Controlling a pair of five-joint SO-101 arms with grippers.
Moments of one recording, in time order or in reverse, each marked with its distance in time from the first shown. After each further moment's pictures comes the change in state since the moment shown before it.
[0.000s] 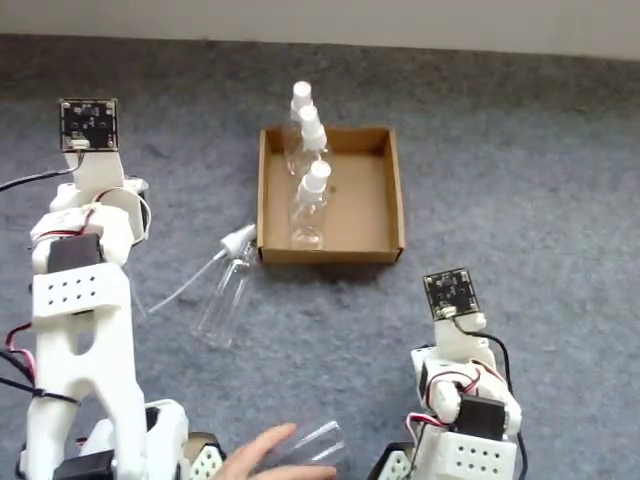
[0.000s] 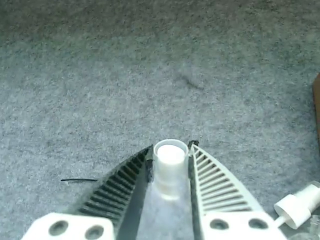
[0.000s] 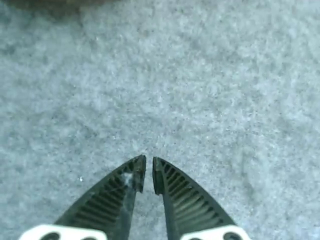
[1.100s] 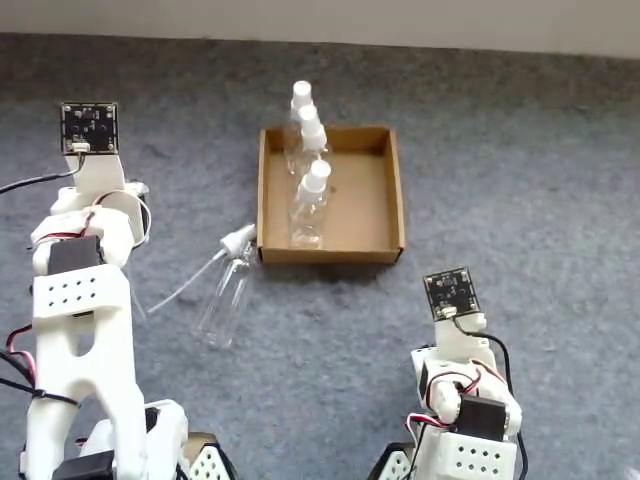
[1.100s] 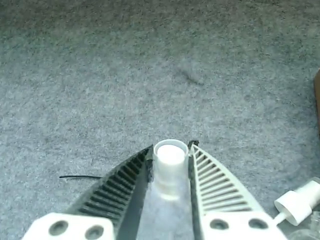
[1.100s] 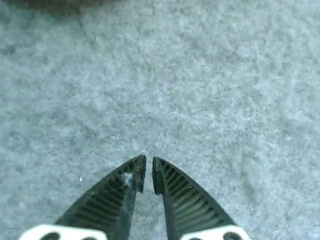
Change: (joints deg) left arm -0.1 0.0 1.1 -0.2 0.0; right arm 0.0 0.0 0.0 0.0 0.0
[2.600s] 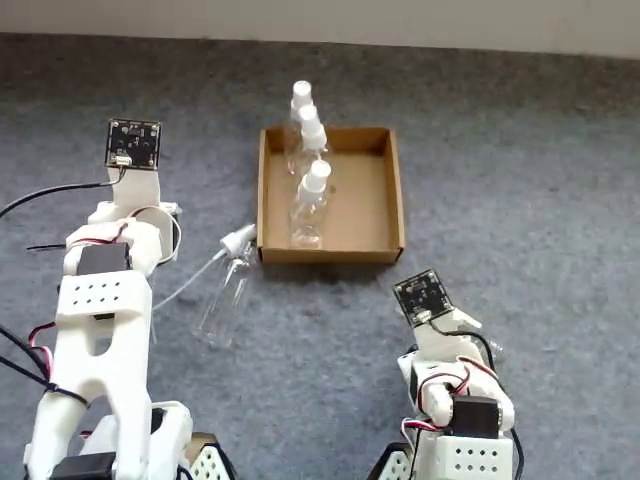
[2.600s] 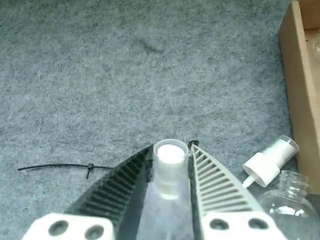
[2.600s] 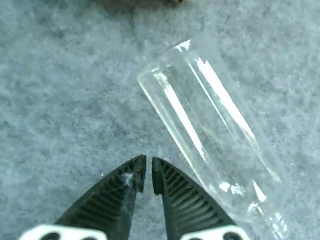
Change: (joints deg) left arm 6.1 0.1 5.4 0.7 0.0; right arm -6.3 0.0 0.0 0.1 5.8
